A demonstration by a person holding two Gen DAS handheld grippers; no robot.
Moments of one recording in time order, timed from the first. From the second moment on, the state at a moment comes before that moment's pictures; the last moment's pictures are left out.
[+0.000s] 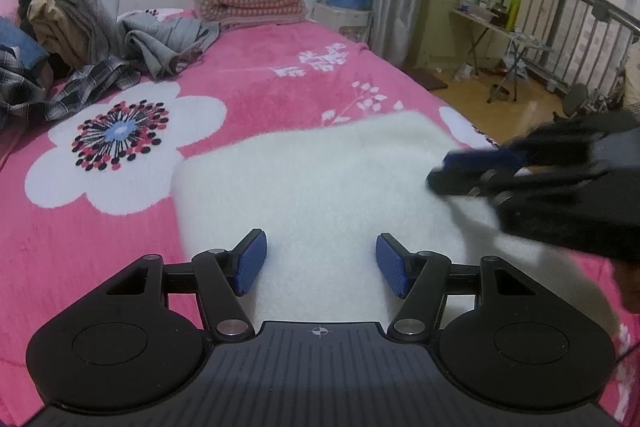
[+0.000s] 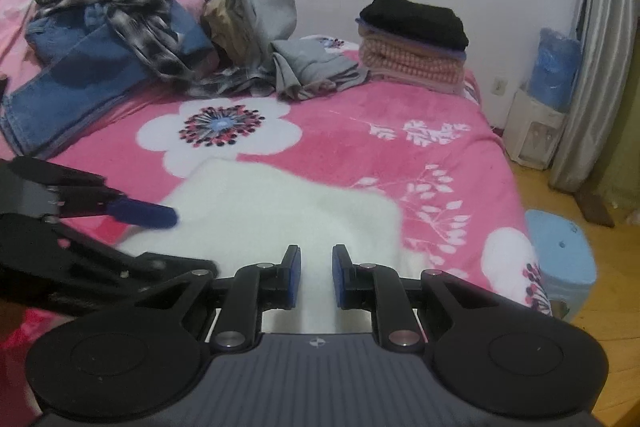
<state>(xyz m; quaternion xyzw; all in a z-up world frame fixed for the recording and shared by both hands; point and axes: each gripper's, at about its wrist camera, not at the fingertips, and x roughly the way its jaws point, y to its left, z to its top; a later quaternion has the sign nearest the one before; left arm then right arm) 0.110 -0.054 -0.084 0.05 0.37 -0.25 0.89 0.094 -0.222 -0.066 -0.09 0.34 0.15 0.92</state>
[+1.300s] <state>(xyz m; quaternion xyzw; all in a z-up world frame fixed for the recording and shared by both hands) 0.121 -0.073 -0.073 0.07 0.43 -0.21 0.88 0.083 -0.253 -0.069 0.04 0.41 0.19 0.89</state>
